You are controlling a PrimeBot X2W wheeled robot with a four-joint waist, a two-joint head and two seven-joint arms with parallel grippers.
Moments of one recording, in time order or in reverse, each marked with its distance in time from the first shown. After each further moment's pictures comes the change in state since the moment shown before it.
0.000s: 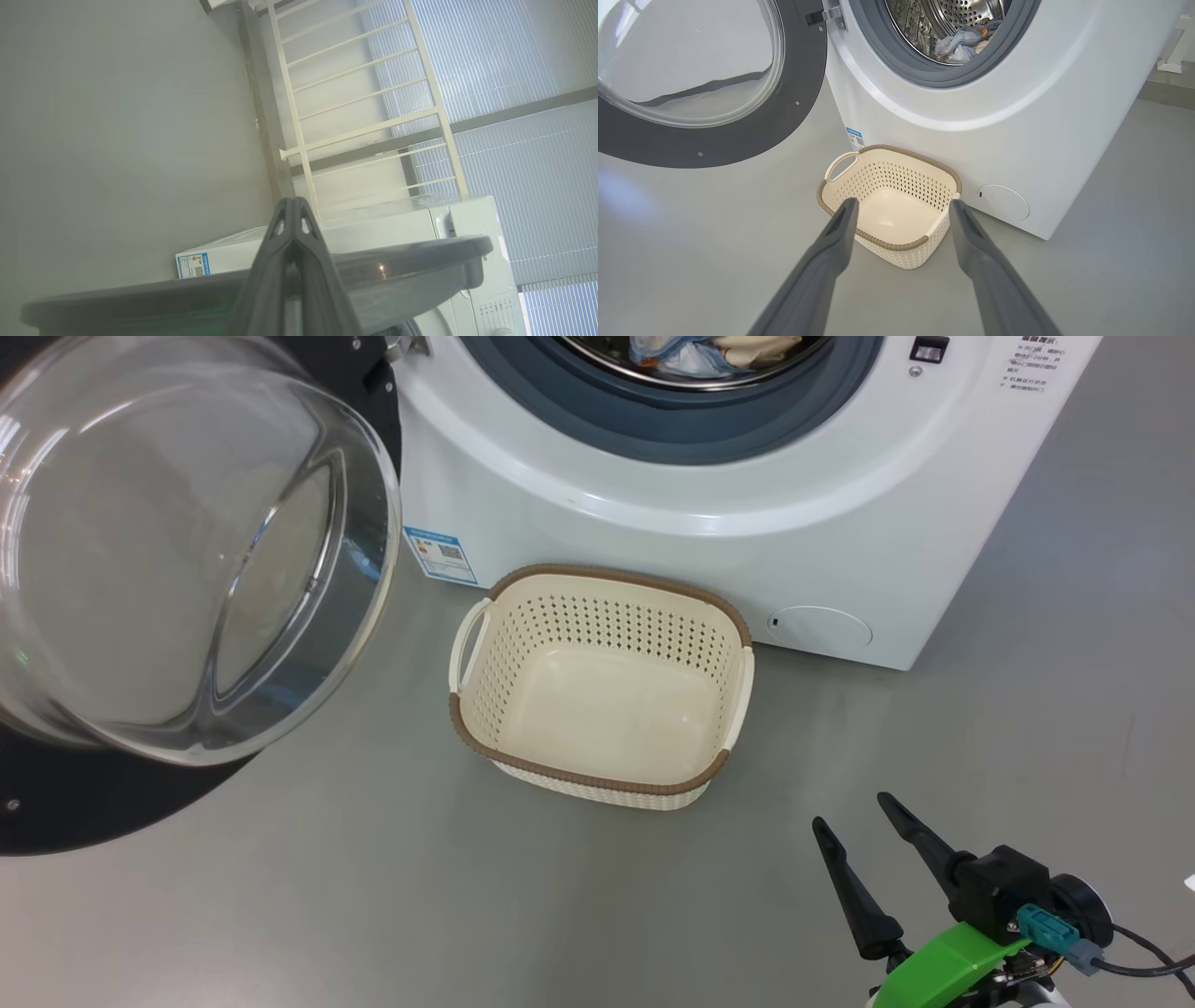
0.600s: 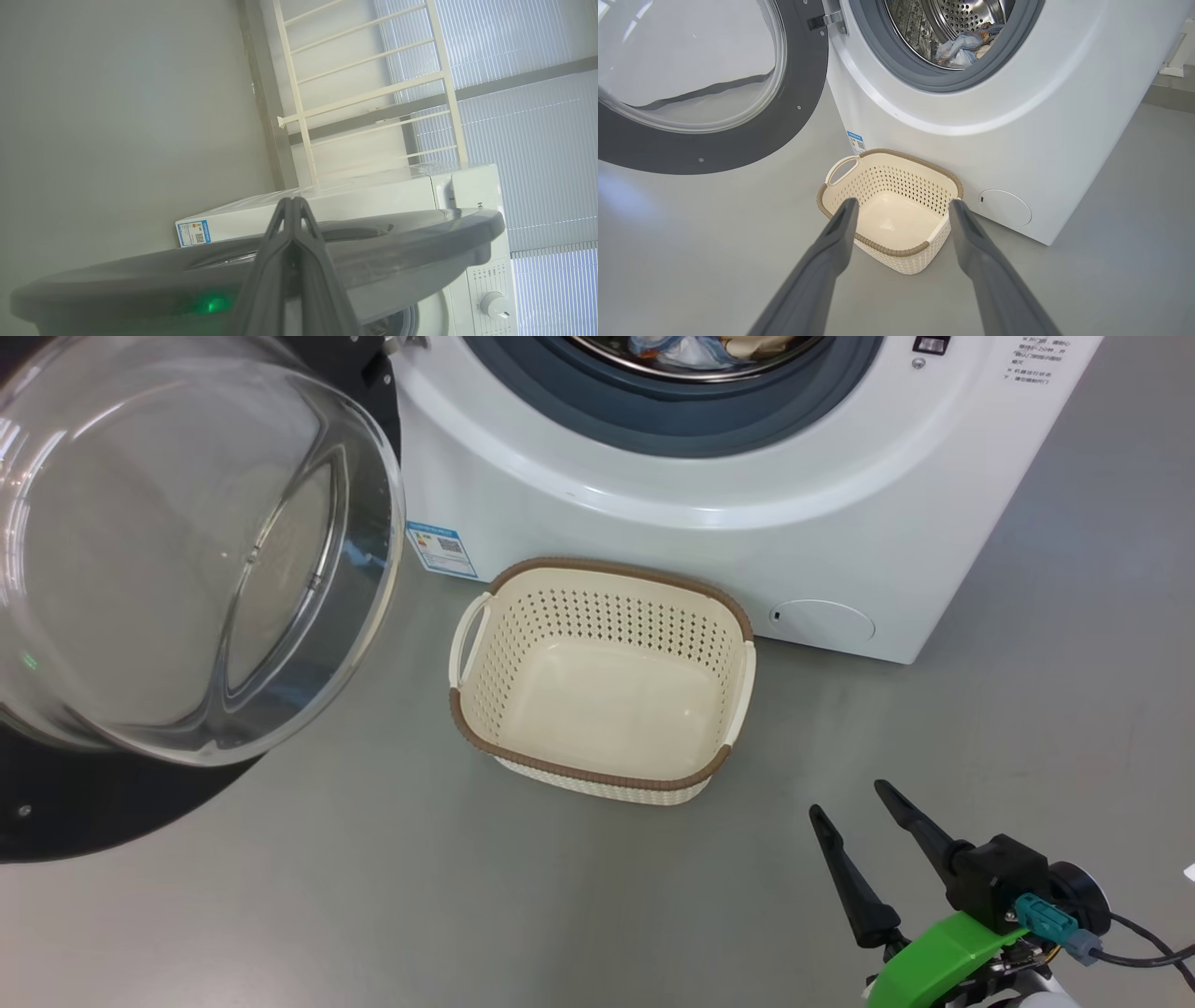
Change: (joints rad) left arm 0.027 0.008 -0.036 -0.021 -0.059 0.000 0.141; right arm -0.018 0.002 0.003 0.000 -0.003 0.000 0.000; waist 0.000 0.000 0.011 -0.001
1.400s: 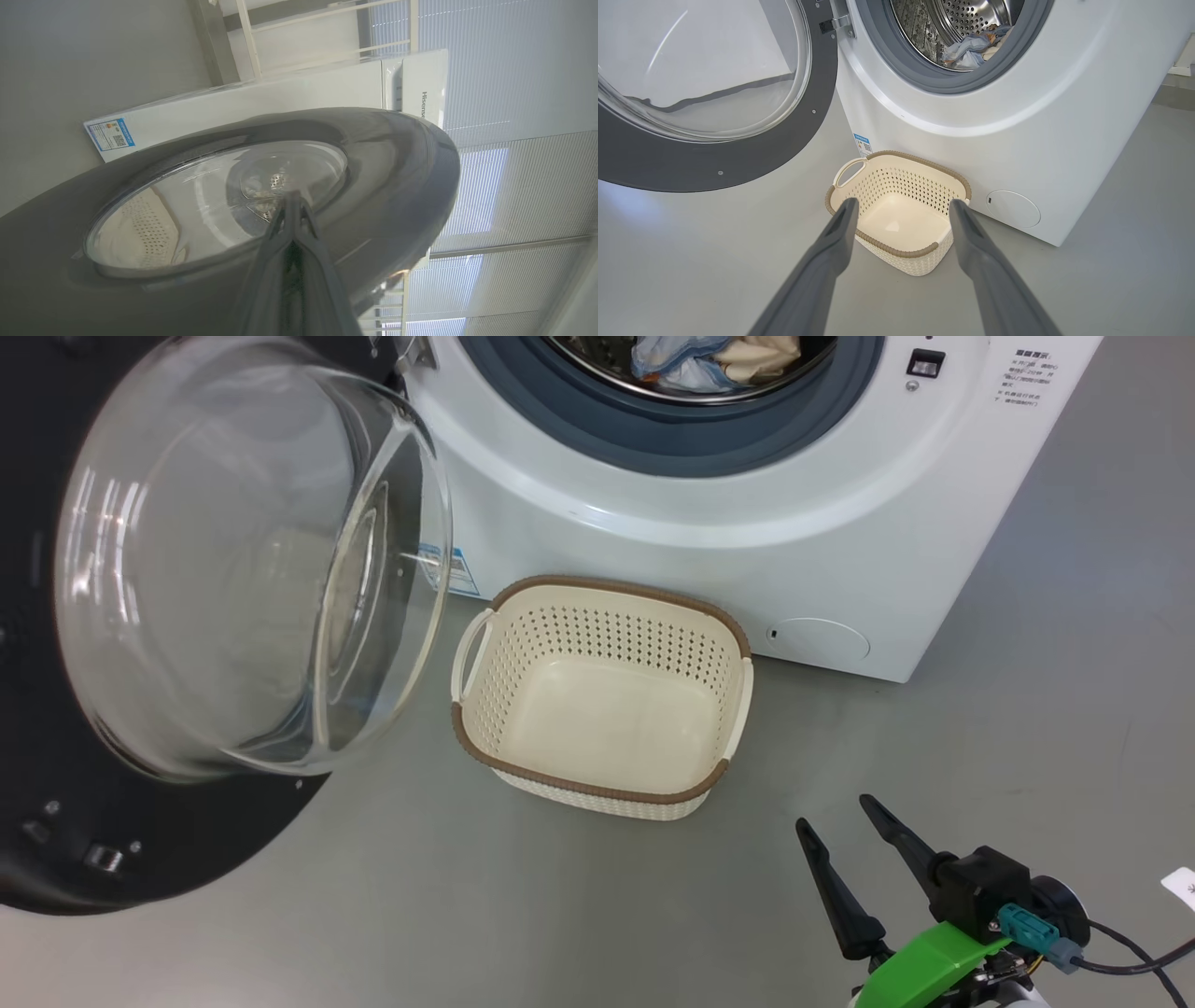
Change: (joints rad) left arm 0.094 -0.056 -0.034 -0.199 -0.186 0.015 0.330; right arm -0.003 0.025 0.012 0.047 0.004 0.000 -0.027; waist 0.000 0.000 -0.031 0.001
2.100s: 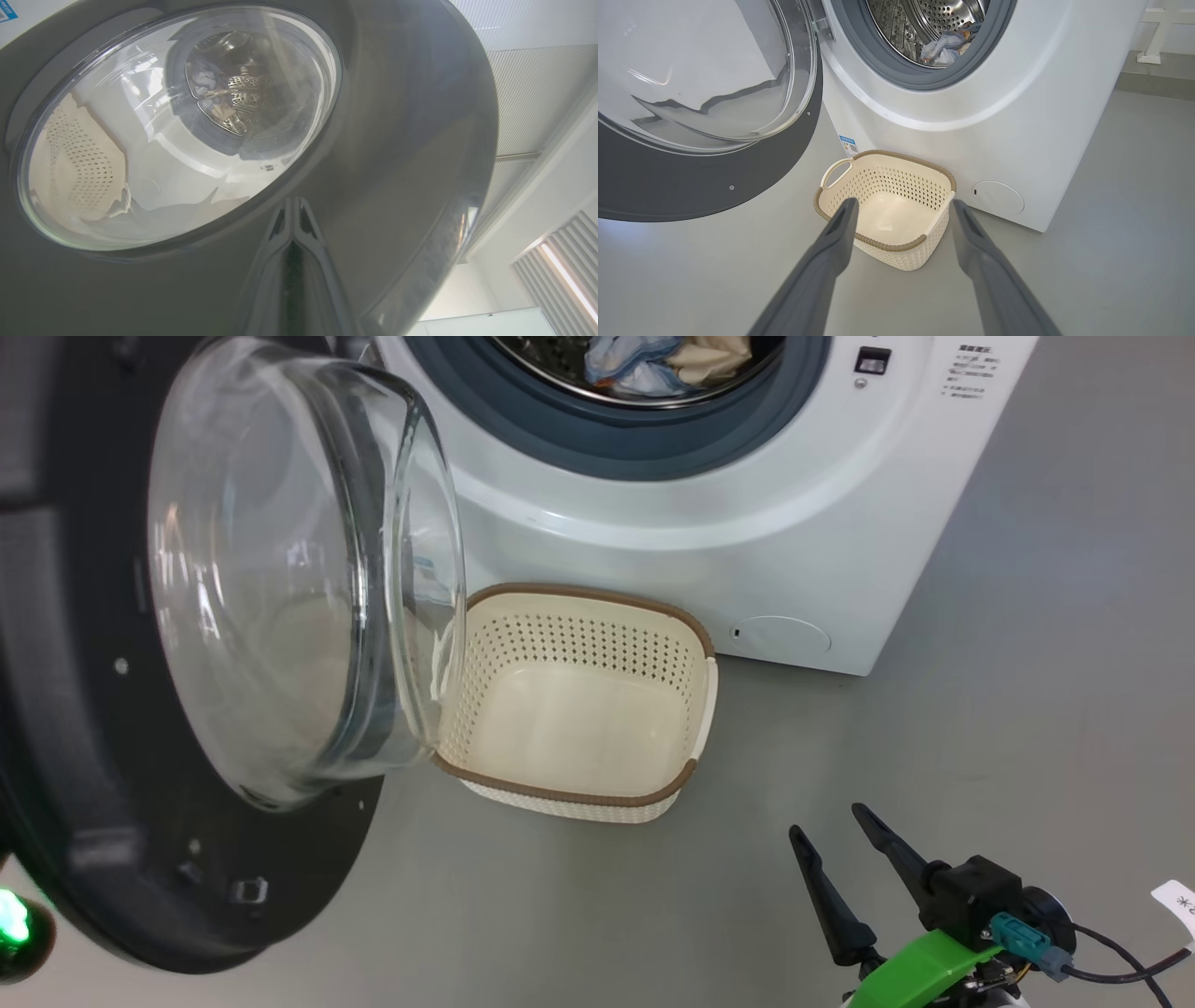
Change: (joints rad) left arm 0.170 -0.150 -0.049 -0.325 -0.091 0.052 0.147; right arm -0.004 0.015 0.005 0.056 0.009 0.000 -0.047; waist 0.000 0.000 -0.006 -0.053
